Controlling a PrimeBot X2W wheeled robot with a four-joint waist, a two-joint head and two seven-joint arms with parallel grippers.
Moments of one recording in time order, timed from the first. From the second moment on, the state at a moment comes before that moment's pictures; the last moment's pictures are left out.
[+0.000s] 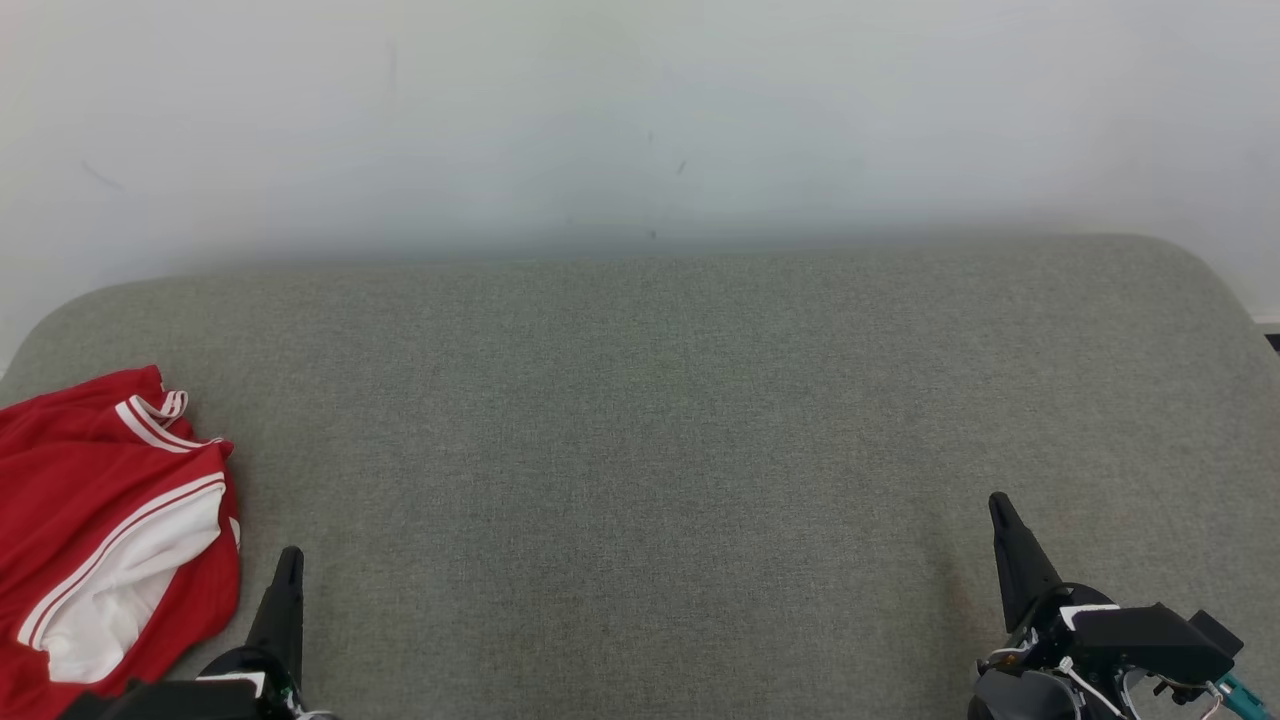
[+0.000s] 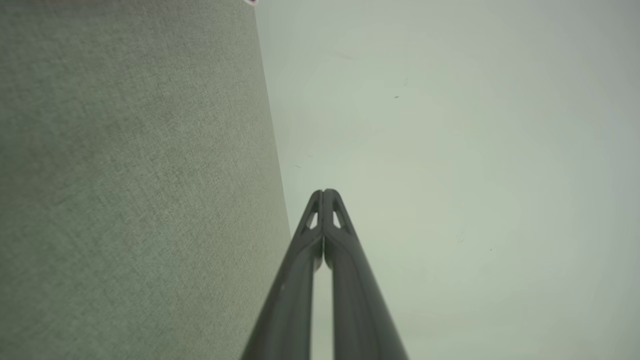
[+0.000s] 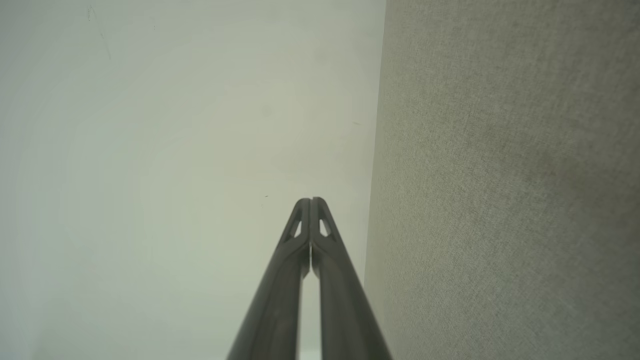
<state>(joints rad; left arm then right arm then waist) -0.11 0.05 0.11 0.25 -1.61 -0.13 0.12 -0.11 -0.05 -0.11 0.25 1.61 0.13 0.11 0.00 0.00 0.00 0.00</state>
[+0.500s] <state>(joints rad) -0.11 0.05 0.11 0.25 -1.61 -0.13 0.12 -0.11 -0.05 -0.11 0.24 1.61 0.13 0.11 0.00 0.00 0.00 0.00</state>
